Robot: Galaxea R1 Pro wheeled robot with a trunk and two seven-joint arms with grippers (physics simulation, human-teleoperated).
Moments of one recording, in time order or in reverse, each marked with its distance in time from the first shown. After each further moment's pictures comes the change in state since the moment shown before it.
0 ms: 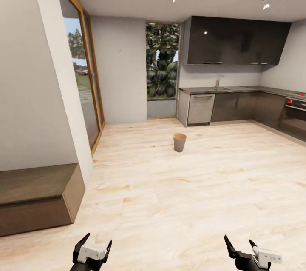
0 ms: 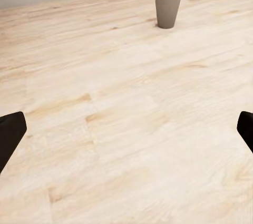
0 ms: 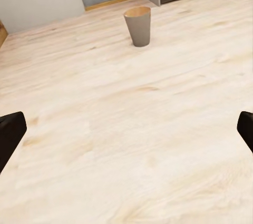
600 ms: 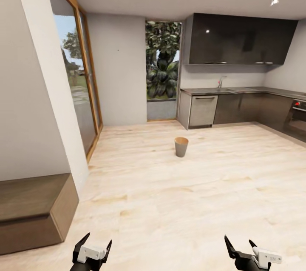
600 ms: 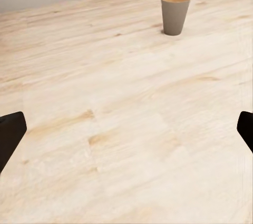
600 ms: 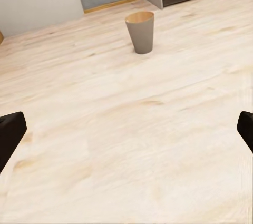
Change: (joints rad) left arm 0.000 0.000 0.000 0.000 0.000 0.000 0.002; right arm 0.001 0.000 0.000 0.001 0.000 0.000 0.001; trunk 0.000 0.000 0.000
